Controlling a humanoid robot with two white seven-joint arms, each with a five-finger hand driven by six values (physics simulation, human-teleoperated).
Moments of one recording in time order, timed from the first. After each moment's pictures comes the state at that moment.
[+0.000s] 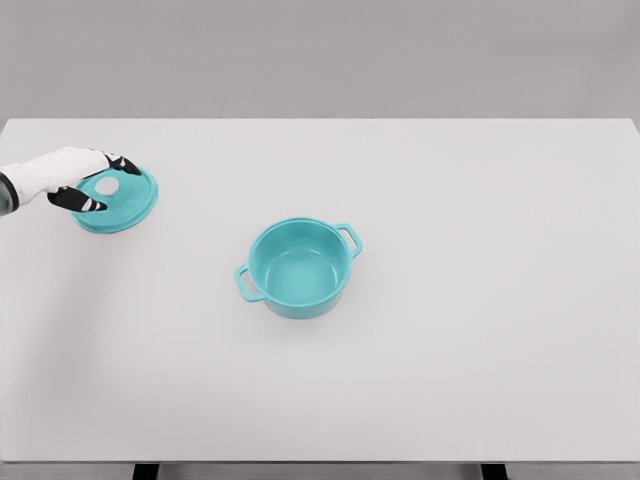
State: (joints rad) left arm -0.72 0.63 -0.42 -0.81 -0.60 -0.61 -0.43; right arm 0.06 0.00 -0.30 0.08 0.25 -0.01 0.09
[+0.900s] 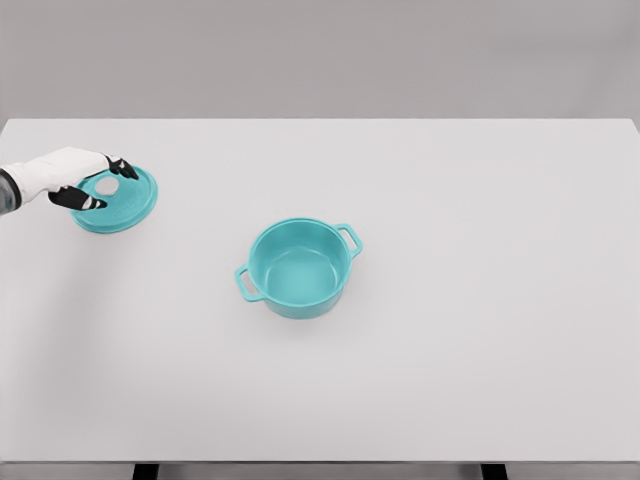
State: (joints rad) left arm -0.75 0.61 -0.42 -0.75 -0.65 -0.61 -0.43; right arm 0.06 0.00 -0.30 0.08 0.25 -0.01 0.09
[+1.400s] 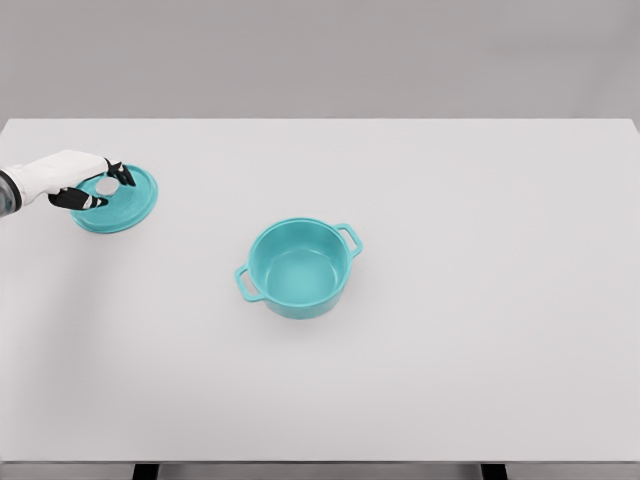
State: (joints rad) left arm -0.75 0.60 -0.42 -0.74 -0.65 -0.61 -0.43; right arm 0.06 0.00 -0.30 0.08 0.25 -0.01 0.09
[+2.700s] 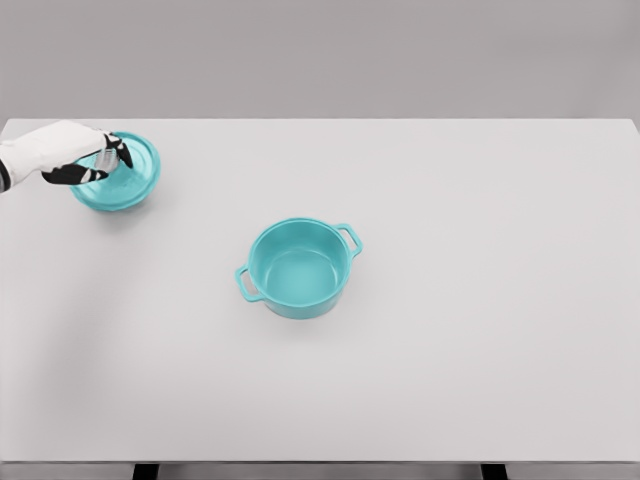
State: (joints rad) left arm -0.73 0.67 -0.42 -0.95 -0.61 -0.61 -0.42; right arm 0.06 0.00 -0.30 0.08 0.25 -0.01 0.09
